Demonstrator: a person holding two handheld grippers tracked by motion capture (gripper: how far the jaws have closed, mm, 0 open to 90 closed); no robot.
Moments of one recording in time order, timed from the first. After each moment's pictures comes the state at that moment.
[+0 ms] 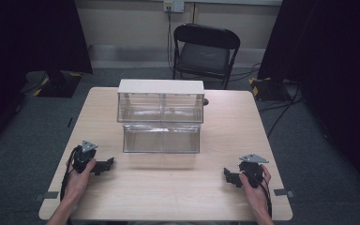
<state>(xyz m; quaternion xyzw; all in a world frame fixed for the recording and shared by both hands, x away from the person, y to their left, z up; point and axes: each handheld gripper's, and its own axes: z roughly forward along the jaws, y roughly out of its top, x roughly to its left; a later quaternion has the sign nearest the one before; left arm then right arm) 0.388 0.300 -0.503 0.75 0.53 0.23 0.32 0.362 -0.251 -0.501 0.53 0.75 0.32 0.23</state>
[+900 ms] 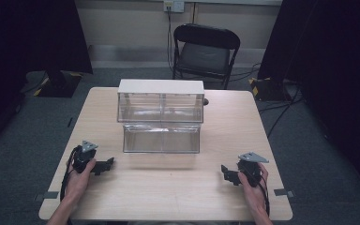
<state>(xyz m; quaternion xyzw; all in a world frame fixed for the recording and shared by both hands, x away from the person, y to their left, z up) 0.388 0.300 -0.503 0.75 0.53 0.23 0.33 0.359 -0.240 -0.487 0.52 0.74 0.36 0.23</state>
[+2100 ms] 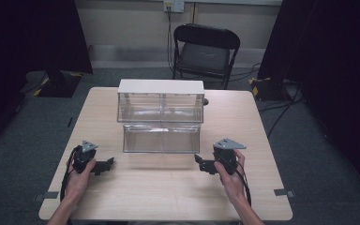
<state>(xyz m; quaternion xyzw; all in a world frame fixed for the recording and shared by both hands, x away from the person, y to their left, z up) 0.388 0.300 -0.503 0.75 0.53 0.23 0.32 0.376 -0.158 -0.440 0.44 0.76 0.43 0.20</state>
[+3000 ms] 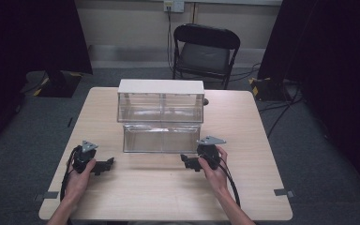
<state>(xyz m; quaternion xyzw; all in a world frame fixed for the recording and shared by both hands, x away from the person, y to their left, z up) 0.388 0.300 -0.503 0.75 0.53 0.23 0.32 0.402 -0.119 -0.466 0.44 0.78 0.42 0.16</state>
